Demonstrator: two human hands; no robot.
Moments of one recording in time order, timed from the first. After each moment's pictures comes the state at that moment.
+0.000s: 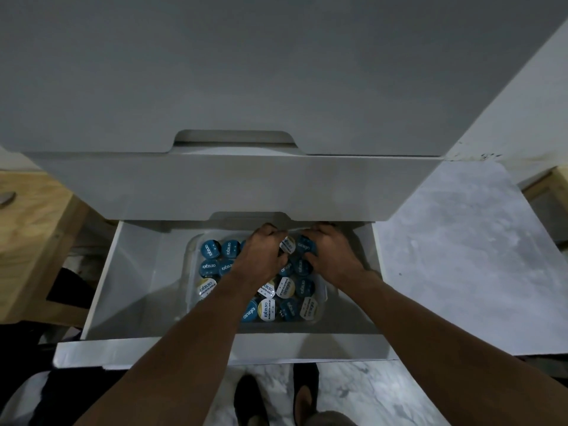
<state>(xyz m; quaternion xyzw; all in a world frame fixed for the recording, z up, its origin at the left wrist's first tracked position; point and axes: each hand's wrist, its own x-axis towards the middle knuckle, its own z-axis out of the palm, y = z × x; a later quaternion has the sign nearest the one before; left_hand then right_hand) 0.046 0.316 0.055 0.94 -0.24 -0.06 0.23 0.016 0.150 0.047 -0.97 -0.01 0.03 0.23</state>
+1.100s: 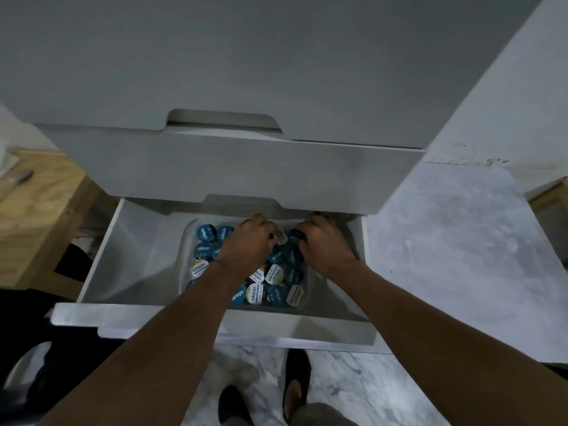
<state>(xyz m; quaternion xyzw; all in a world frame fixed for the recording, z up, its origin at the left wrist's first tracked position) 0.034 0.317 0.071 0.95 -0.22 -0.04 0.19 0.011 0.146 0.064 -0.98 -0.05 0.05 0.20</state>
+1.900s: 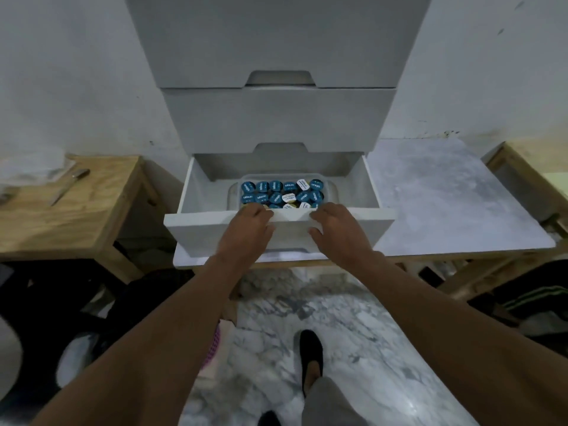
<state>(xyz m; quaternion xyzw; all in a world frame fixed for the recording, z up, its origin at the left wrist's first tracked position) -0.137 0.439 0.121 0.92 -0.31 0.13 0.19 -0.180 0.243 0.112 -0.98 -0.06 -0.13 0.14</state>
